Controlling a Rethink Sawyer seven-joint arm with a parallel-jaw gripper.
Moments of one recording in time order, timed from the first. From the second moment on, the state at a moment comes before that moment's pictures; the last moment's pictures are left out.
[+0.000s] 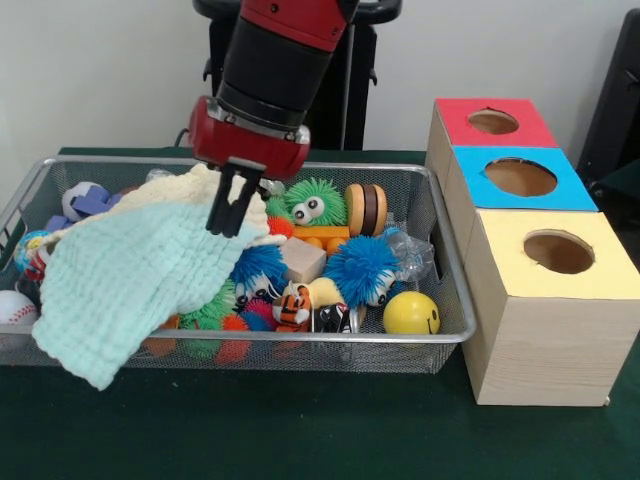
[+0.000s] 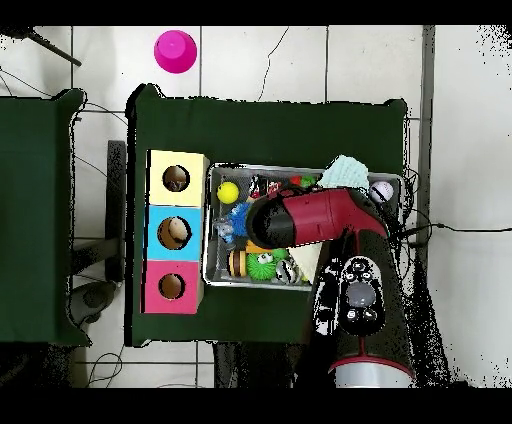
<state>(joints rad) -0.24 -0.62 -0.04 1.47 -0.56 0.48 1.72</state>
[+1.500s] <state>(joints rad) -0.63 -0.52 0.13 1.58 -0.54 0.47 1.72</state>
